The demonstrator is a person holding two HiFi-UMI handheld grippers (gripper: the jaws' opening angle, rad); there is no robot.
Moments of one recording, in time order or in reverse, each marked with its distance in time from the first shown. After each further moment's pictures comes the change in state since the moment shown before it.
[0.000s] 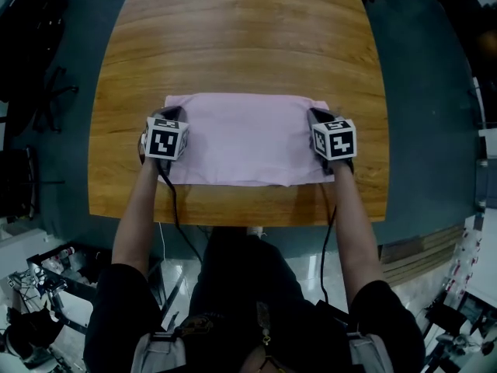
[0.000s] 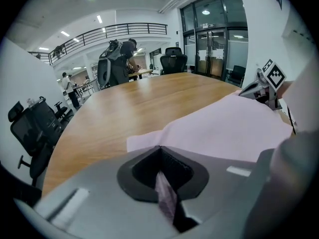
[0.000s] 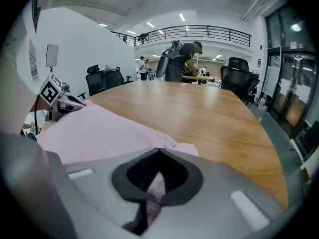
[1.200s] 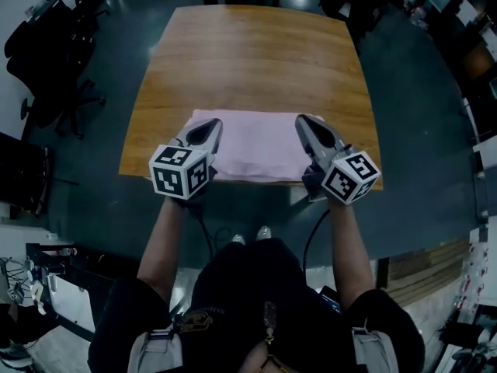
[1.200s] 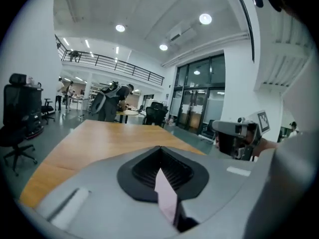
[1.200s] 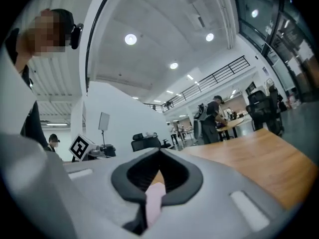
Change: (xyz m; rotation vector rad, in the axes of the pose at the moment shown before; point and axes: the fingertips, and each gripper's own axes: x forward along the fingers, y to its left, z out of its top) left arm -0.308 -0.121 0.007 -0.196 -0.555 -0.248; right arm -0.310 0.231 0.067 0.098 -0.772 0.409
